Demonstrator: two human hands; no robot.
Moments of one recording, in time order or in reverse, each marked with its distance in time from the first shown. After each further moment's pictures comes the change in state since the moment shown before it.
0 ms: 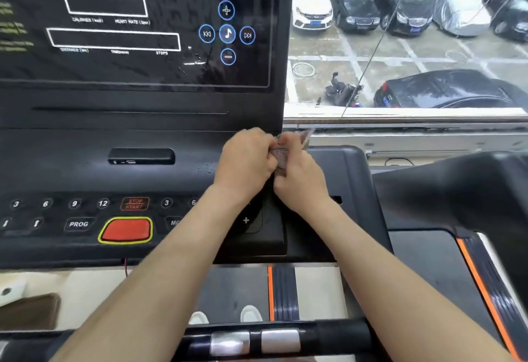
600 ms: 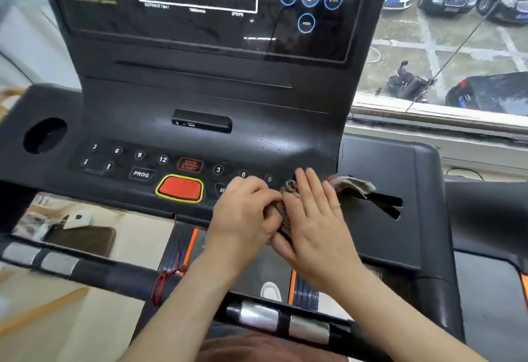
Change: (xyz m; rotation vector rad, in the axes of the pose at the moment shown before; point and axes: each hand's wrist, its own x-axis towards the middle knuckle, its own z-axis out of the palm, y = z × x) left_hand -0.128 -0.037 -0.002 -0.112 0.147 -0.129; right_hand -0.095 -0.028 0.030 -0.279 -0.212 -0.385
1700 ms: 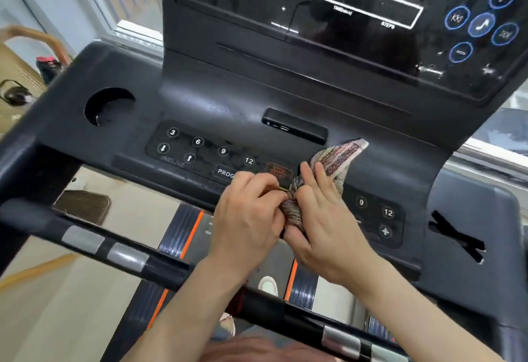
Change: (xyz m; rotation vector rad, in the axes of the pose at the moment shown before) left_hand -0.019 -0.110 -0.065 -0.005 0.088 -0.076; right_hand 0.083 -0.098 0.024 0.073 -0.225 -0.062
